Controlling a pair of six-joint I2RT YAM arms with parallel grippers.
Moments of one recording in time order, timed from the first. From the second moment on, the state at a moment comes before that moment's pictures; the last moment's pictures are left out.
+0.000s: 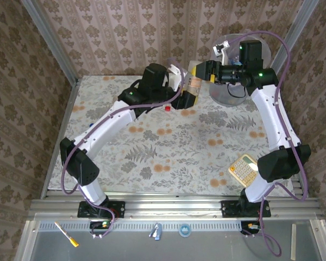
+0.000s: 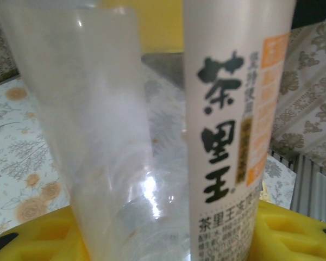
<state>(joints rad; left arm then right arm) -0.76 1.72 1.76 -0.50 0.47 -0.14 0.11 1.66 1.89 -0.74 -0.91 0.36</state>
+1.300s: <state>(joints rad) -0.62 1.52 1.40 -0.29 0.49 -0.27 0.02 1.62 2.00 -0.66 -0.54 0.34</state>
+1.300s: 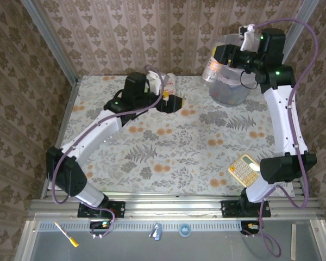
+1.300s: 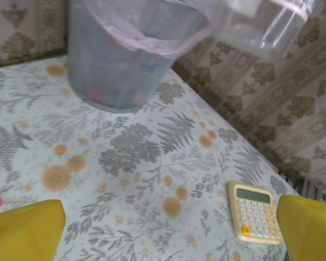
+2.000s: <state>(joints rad) -0.56 1.39 1.27 -0.25 0.36 -0.31 0.00 1.27 1.57 0.39 0.04 0.13</state>
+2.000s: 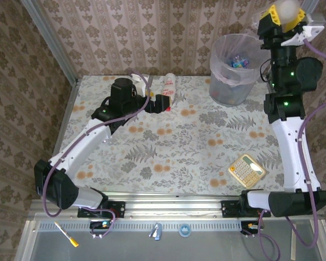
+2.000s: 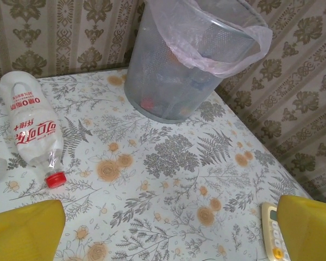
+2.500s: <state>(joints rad) -0.56 1.39 1.27 -0.25 0.34 -0.31 -0.01 1.30 1.63 0.41 0.05 0.07</state>
